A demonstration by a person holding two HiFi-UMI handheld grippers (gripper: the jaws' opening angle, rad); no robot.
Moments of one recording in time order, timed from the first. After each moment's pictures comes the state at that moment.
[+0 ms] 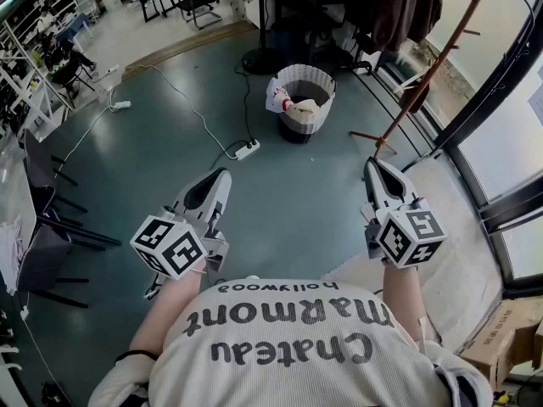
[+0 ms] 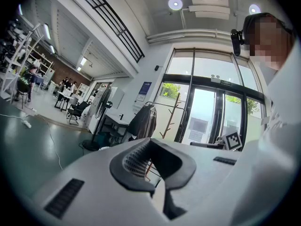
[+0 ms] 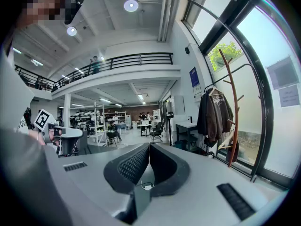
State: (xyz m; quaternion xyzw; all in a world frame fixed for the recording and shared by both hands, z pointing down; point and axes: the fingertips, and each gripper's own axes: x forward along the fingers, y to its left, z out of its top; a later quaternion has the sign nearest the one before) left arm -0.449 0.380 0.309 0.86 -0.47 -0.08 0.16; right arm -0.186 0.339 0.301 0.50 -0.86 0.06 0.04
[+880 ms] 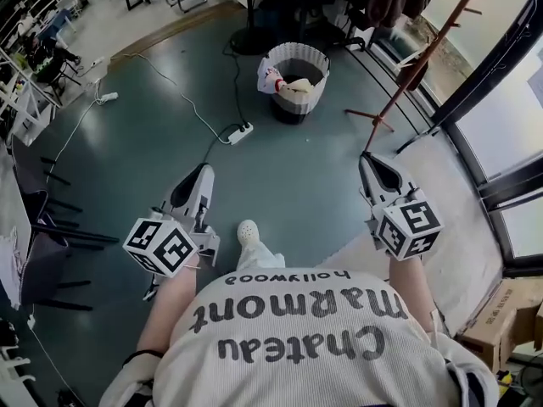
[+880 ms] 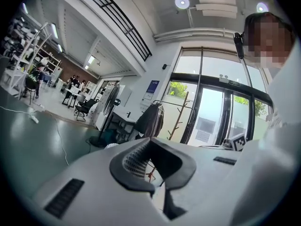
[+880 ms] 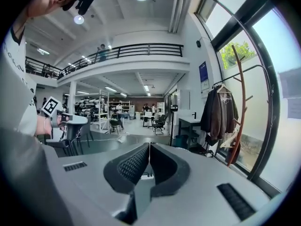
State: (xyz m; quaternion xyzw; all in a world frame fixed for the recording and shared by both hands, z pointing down) left arm -0.485 0.352 0.349 0.84 -0.51 -0.09 0.20; right arm -0.200 0.320 0.344 0.47 -0.87 0.05 0.12
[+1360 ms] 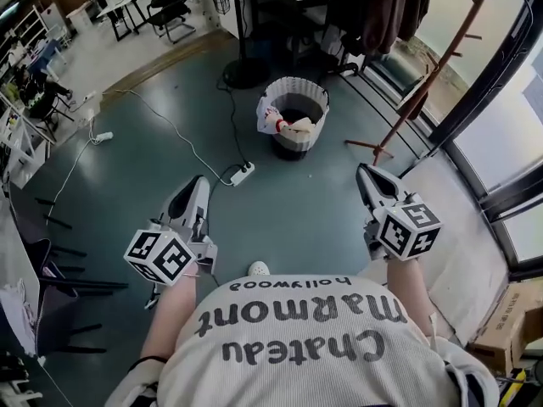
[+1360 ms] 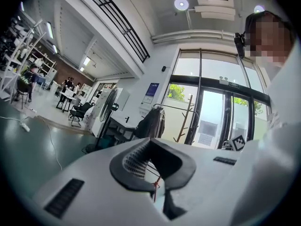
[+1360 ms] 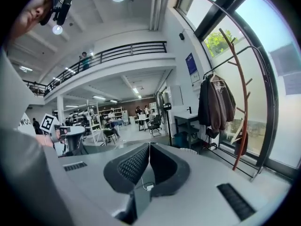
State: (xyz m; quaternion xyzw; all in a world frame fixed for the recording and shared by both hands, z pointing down) left arm -0.544 0.215 0.318 0.85 -0.49 -0.09 0.17; right arm -0.238 0.197 0.327 0.50 -0.85 0.13 0.07
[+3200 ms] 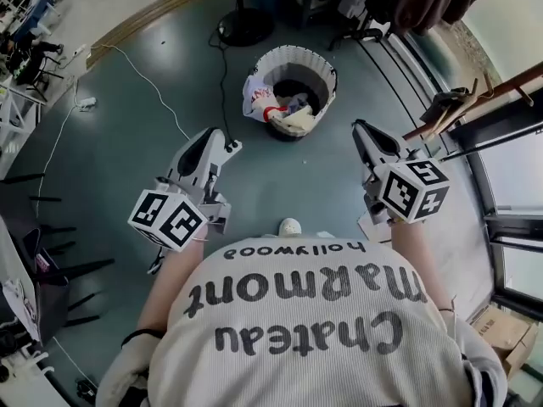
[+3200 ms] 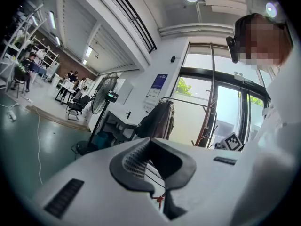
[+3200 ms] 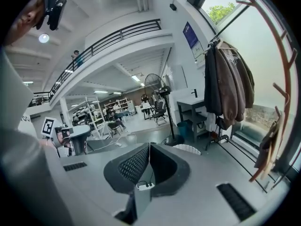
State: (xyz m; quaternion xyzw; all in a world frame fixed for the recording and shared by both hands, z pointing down) left arm -0.419 -0.094 0.380 0.84 -0.50 -0.10 0.21; right arm -0.173 -0.132 0.403 0.44 -0.87 0.20 0.11
